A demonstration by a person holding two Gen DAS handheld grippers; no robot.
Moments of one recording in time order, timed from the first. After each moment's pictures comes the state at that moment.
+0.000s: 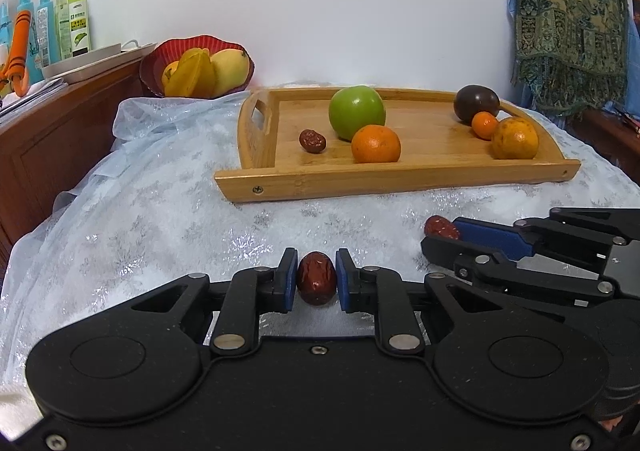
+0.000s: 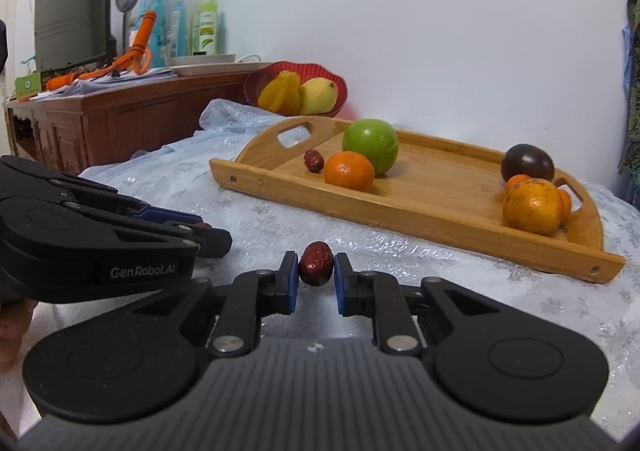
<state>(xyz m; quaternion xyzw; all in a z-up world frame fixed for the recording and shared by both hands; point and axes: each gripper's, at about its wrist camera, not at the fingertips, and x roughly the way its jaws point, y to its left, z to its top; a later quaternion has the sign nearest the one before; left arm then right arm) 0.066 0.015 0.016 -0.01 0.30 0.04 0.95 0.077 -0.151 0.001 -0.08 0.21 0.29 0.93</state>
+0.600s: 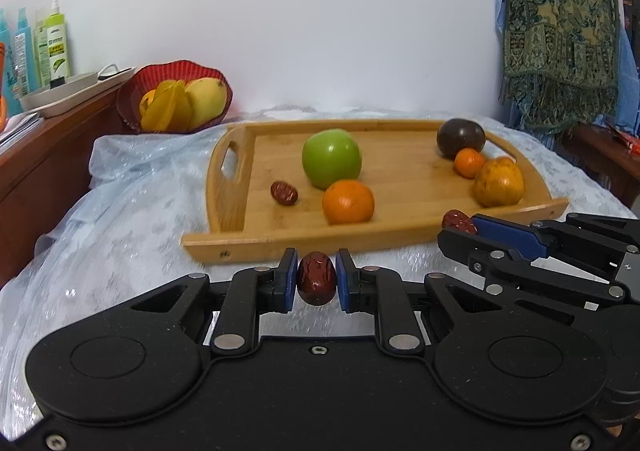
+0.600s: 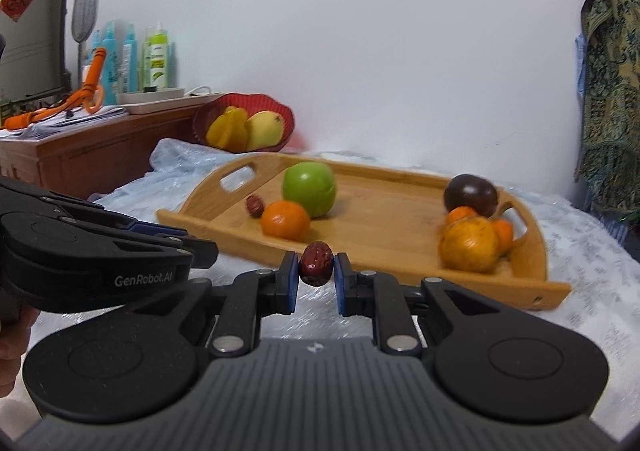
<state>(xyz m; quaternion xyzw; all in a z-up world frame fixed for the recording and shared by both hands) 0.100 0.002 0.046 -0.01 0.28 0.02 0.96 0.097 -0.168 0.028 -0.06 0.19 0.23 0.95</state>
